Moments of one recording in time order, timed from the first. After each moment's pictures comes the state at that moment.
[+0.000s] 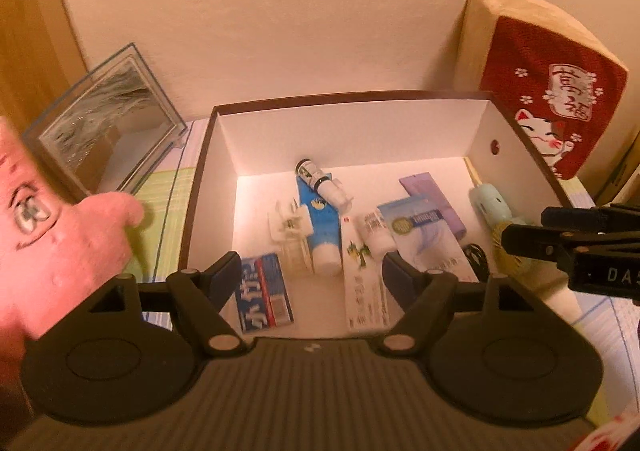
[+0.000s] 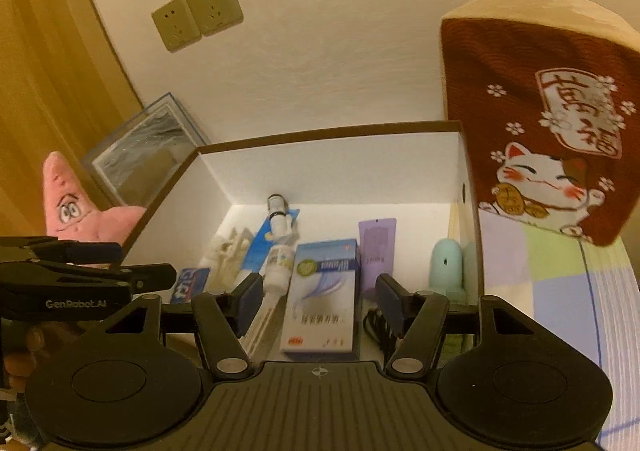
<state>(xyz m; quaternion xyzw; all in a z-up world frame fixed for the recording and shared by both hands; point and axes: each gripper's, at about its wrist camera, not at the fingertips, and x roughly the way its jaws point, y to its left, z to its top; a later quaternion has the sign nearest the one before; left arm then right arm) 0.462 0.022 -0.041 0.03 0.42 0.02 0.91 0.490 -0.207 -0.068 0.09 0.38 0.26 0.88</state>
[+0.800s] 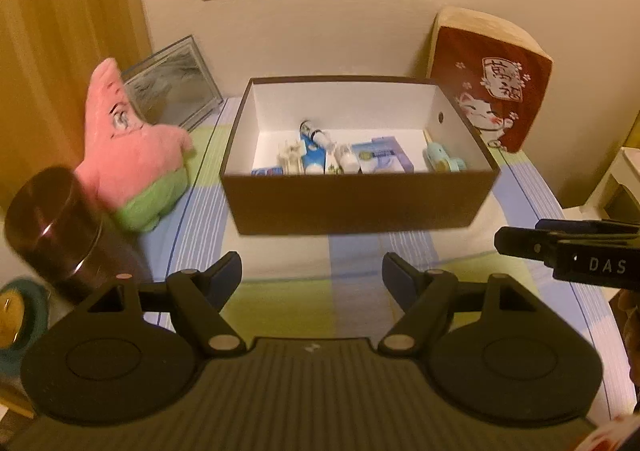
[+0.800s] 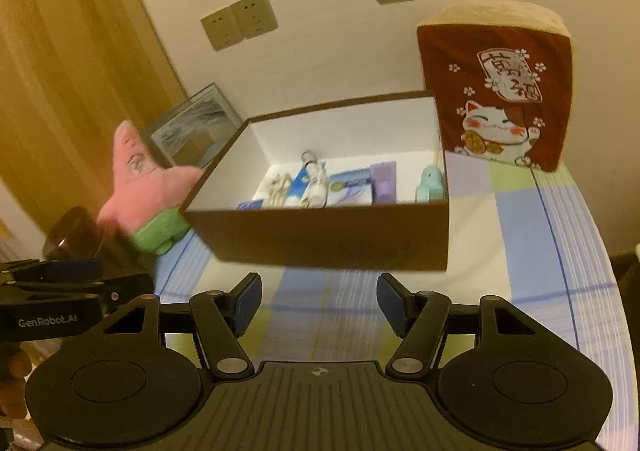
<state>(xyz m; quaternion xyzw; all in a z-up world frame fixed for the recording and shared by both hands) 0.266 -0.009 0.002 0.00 0.40 0.04 0.92 0.318 -0.245 -0.032 0.10 0.38 0.26 0.88</state>
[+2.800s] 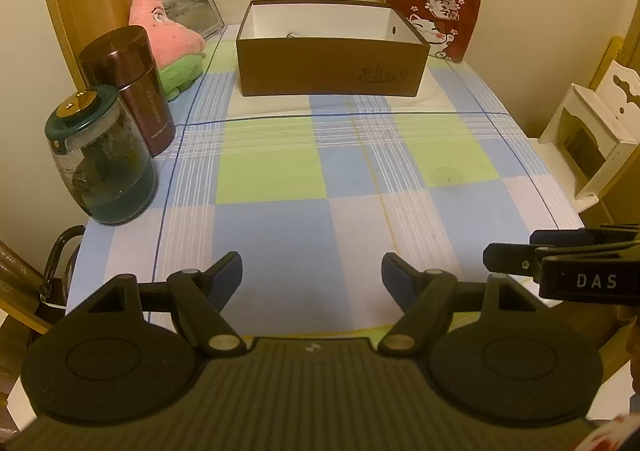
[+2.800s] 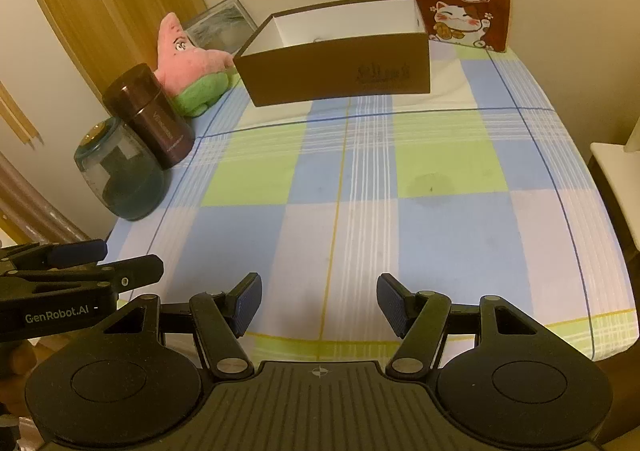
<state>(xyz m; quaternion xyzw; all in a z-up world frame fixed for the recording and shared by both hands) 0.036 -0.020 -0.011 -0.01 0.44 0.01 0.90 0.079 -0.242 -0.035 0.07 0.46 0.22 0.86</state>
